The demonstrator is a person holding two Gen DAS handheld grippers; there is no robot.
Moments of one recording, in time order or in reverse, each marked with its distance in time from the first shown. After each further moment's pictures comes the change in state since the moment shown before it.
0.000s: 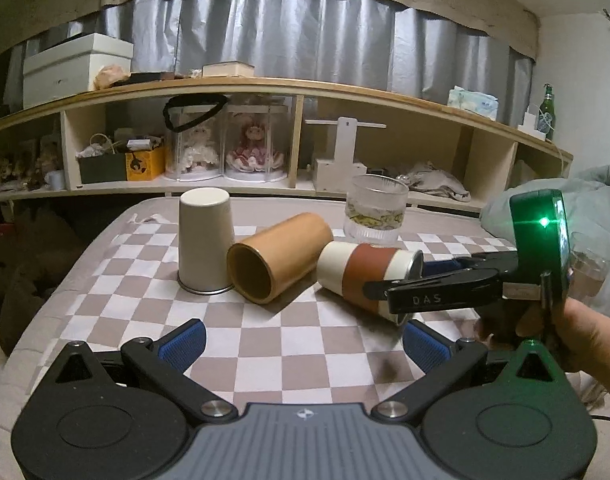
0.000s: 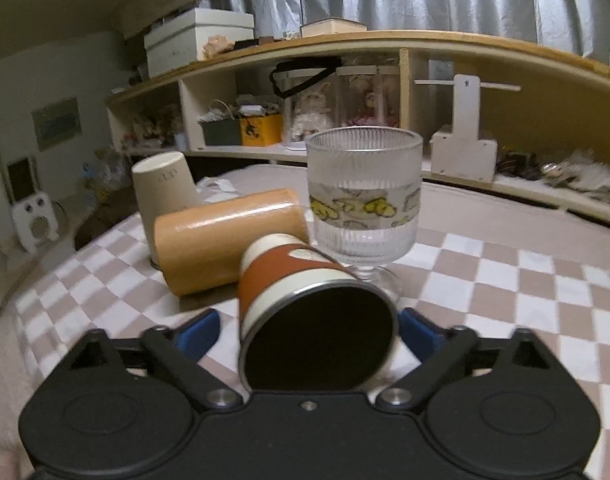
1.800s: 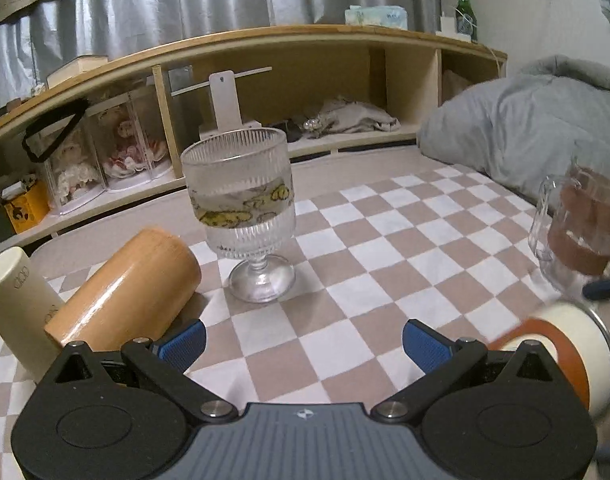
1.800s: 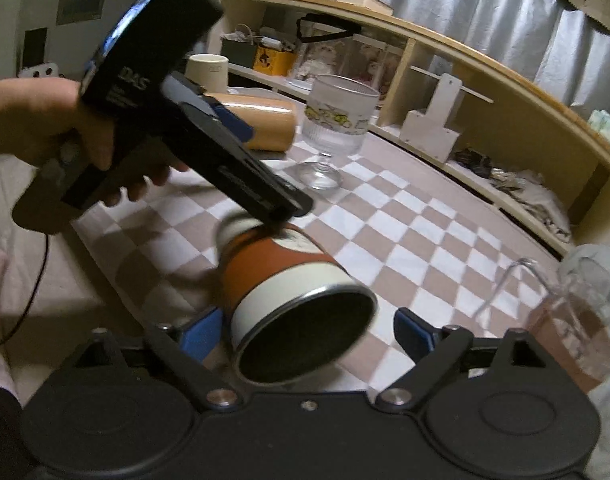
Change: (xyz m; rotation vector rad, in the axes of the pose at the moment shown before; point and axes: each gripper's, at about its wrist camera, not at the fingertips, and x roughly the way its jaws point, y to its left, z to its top) left arm 0.147 -0.087 0.023 0.308 0.127 -0.163; right arm -0.135 0.003 -0.061 -0.293 0.176 -0.128
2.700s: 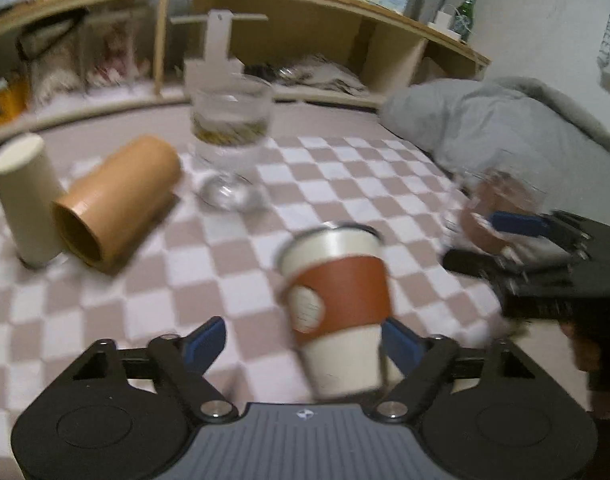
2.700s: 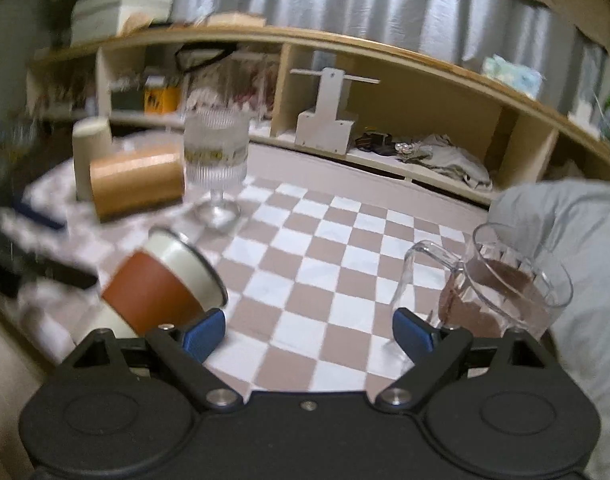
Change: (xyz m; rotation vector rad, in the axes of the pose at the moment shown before) left arm -0.072 0.018 -0.017 -0.217 0.186 -0.247; right arm -0.012 -0.038 0.013 0.341 -0.045 -0.182
